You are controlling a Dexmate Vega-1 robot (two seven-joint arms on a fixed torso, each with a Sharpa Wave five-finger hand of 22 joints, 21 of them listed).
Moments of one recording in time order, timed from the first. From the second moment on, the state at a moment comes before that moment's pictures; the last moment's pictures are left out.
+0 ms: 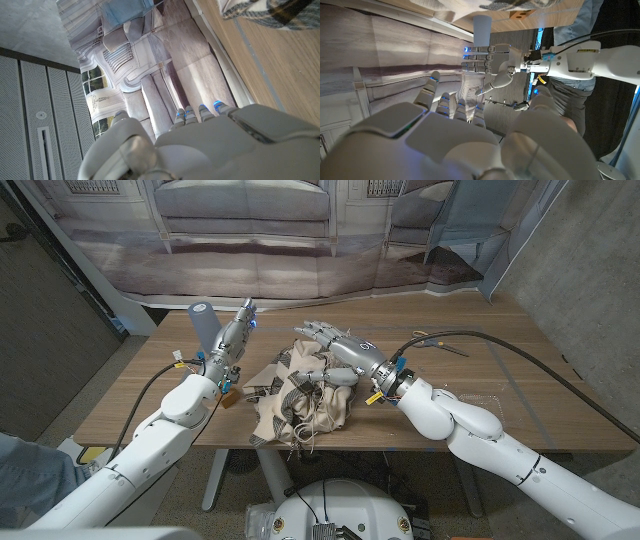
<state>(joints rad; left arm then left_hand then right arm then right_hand) 1.17 0.72 0.22 -1.76 -0.59 -0.27 0.11 0.31 0.05 -0.05 0.06 0.38 -0.11 0.05 0.20 0.18 -0.12 0.02 0.21 0.18 -0.17 0.04 0.19 0.18 -0.17 -0.01 0.20 0.18 -1.01 -0.73 -0.62 -2.04 -0.69 0.20 -0.16 0.39 -0.10 0.19 -0.13 0.30 0.00 -0.09 0.18 0.19 -0.06 0.06 0.18 0.19 -0.04 0.16 0.18 0.18 0.18 0.22 0.20 0.18</state>
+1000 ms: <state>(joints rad) 1.18 0.72 0.22 -1.76 -0.58 -0.28 0.11 0.31 0.05 -0.05 0.06 0.38 -0.11 0.05 0.20 0.18 -0.12 0.02 0.21 0.18 -0.17 0.04 0.19 0.18 -0.18 0.00 0.20 0.18 -0.97 -0.76 -0.67 -2.09 -0.79 0.13 -0.03 0.40 -0.12 0.18 -0.13 0.35 -0.07 -0.07 0.19 0.19 -0.15 0.08 0.19 0.19 -0.09 0.18 0.18 0.18 0.15 0.21 0.20 0.18</state>
